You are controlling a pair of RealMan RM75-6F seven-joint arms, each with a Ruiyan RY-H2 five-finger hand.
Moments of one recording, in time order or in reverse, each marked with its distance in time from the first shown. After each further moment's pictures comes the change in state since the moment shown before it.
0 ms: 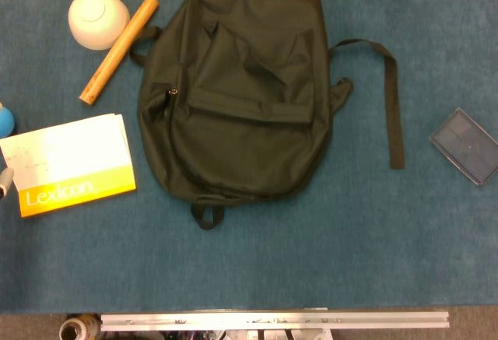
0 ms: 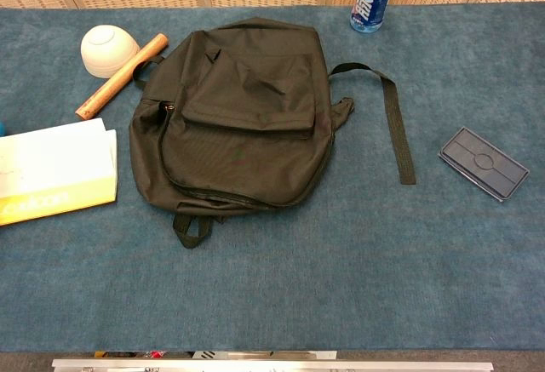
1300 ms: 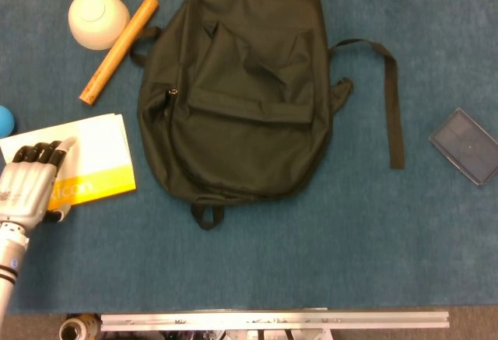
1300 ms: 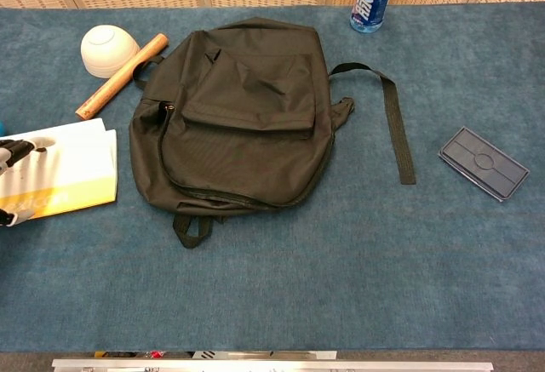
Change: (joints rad) left arm -0.134 -0.148 0.058 0.081 -0.204 -0.400 0.140; right arm 0.031 0.020 0.023 -0.002 0.010 -0.016 0.035
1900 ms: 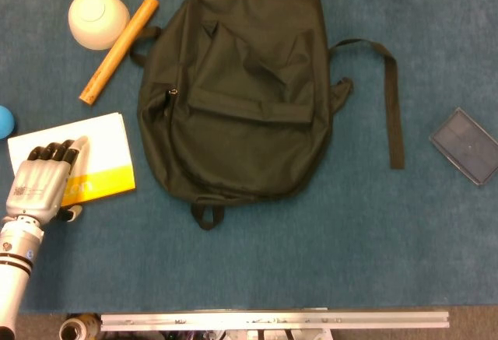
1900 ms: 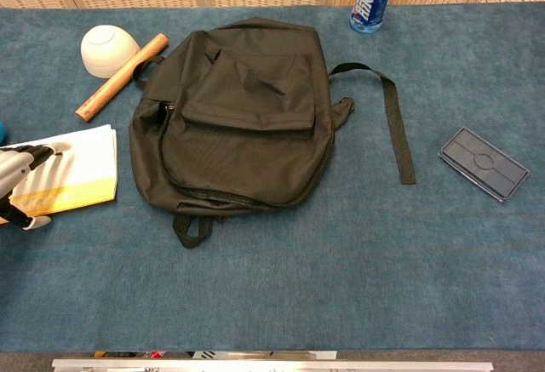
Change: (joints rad) left arm -0.050 -0.040 -0.006 -0.013 -0.120 -0.043 0.092; right arm -0.015 -0.007 -0.010 0.033 0.005 0.008 0.038
